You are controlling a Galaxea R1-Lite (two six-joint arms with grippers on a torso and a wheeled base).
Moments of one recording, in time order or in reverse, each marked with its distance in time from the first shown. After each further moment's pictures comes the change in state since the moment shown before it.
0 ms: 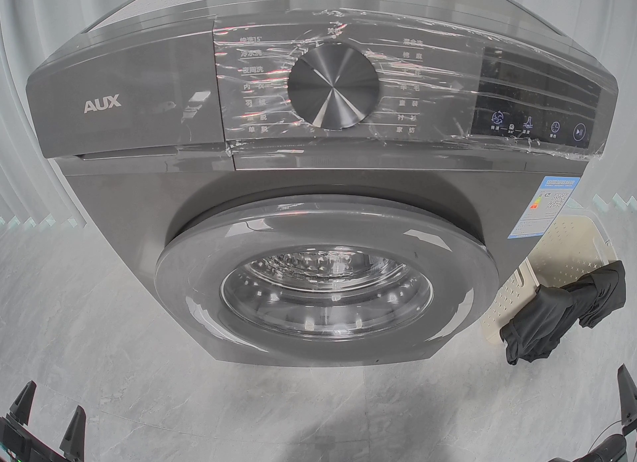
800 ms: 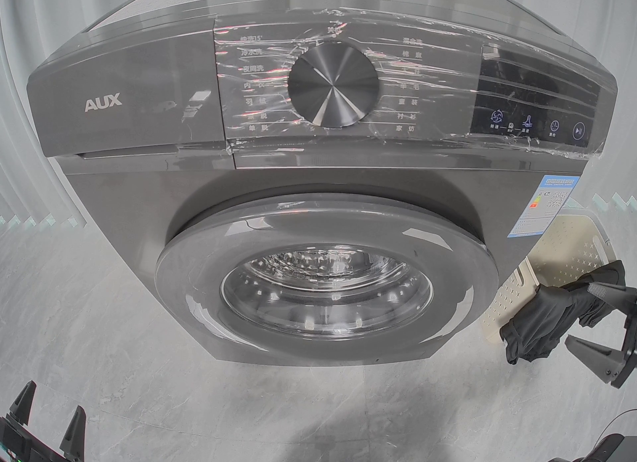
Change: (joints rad) left arm 0.000 0.000 0.000 0.000 0.000 0.002; right arm 0.193 0.689 -0.163 -0.248 0.284 -0.114
